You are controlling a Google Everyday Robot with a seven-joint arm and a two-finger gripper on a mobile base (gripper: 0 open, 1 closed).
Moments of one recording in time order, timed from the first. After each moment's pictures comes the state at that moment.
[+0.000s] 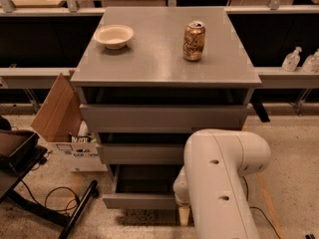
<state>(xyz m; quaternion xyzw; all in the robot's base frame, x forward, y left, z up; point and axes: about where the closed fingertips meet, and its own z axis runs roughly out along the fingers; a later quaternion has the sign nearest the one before) 0.545 -0.118 0.183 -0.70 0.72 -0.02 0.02</state>
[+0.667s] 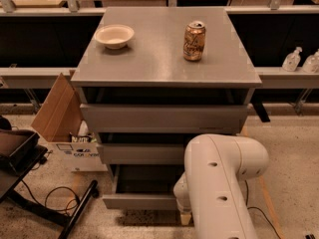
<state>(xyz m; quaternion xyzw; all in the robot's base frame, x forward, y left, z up) 0.505 -0.136 0.153 -0.68 0.73 0.01 -0.04</state>
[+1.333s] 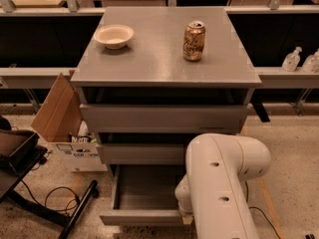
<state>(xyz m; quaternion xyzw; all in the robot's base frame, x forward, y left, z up) 0.505 -0.136 0.160 -0.68 0.73 0.01 -0.04</state>
